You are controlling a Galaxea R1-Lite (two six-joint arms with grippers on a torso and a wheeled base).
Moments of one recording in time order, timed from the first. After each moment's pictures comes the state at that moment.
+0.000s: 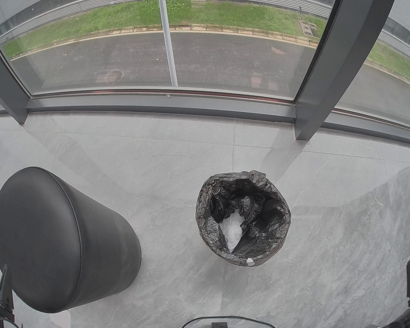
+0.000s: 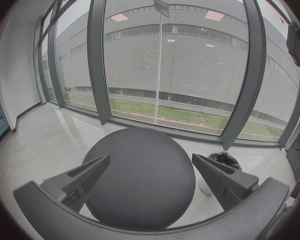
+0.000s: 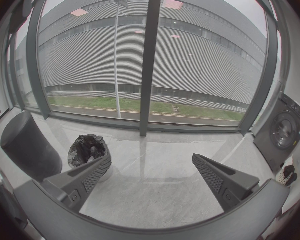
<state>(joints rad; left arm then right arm) -0.09 0.12 -0.16 -0.02 0.22 -0.11 0.00 0.03 -0.08 0.05 -0.16 -0.02</state>
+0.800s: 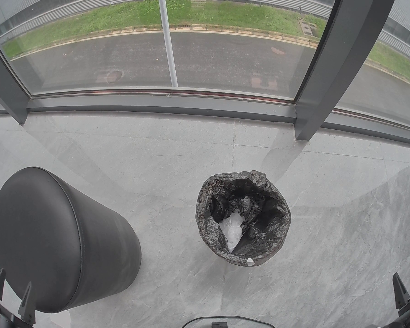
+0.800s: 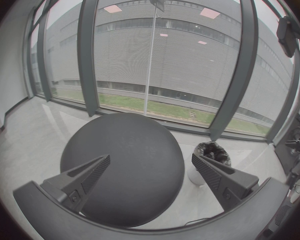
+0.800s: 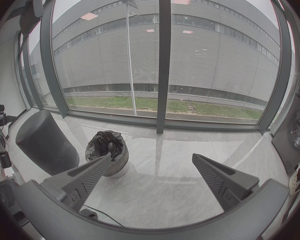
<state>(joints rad) -0.09 0.09 -0.02 -0.09 0.08 -0.13 0.00 0.01 -0.02 0.02 0.02 -0.01</state>
